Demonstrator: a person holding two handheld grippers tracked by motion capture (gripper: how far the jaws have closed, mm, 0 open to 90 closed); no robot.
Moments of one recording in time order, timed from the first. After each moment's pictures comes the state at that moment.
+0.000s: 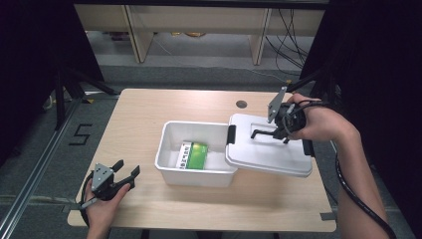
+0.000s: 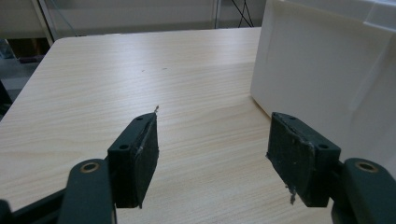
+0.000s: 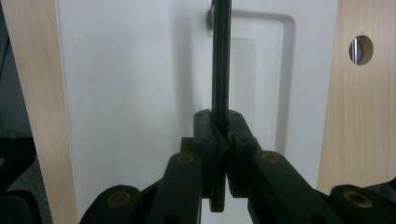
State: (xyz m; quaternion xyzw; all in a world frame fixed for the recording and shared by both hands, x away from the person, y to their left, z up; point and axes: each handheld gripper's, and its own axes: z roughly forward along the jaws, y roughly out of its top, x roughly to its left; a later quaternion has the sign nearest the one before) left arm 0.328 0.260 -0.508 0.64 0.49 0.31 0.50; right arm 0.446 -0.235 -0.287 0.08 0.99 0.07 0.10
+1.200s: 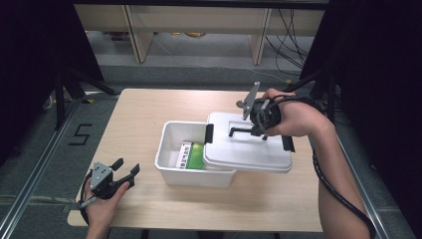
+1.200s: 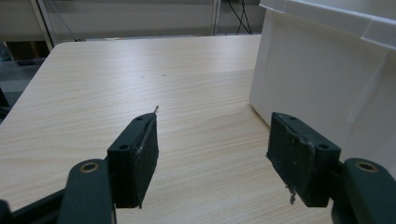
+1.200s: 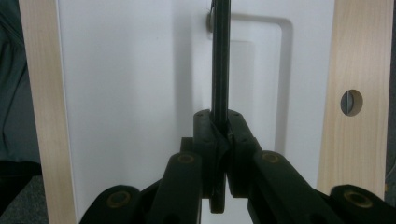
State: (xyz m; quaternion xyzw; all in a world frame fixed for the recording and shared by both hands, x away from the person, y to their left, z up) left arm 0.330 0.261 -0.506 0.64 0.48 0.31 0.51; right arm 0.447 -0.174 -0.274 0.04 0.99 0.09 0.11
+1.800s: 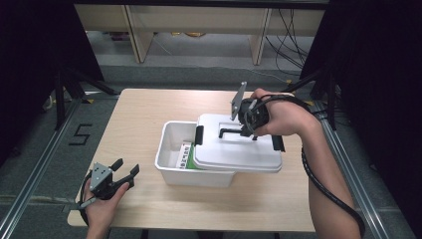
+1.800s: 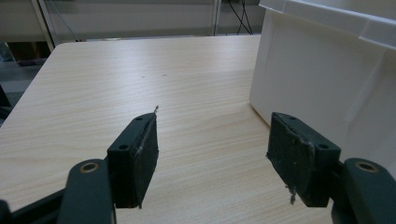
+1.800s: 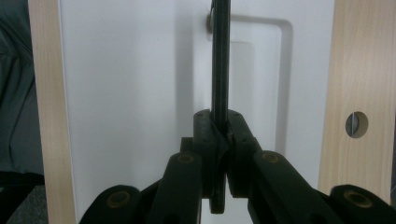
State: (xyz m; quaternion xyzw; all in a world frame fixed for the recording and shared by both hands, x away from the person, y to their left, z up) left arm 0.329 0.260 -0.506 0.64 0.48 0.31 0.51; right arm 0.451 -0.148 -0.277 0.01 0.99 0.09 0.10
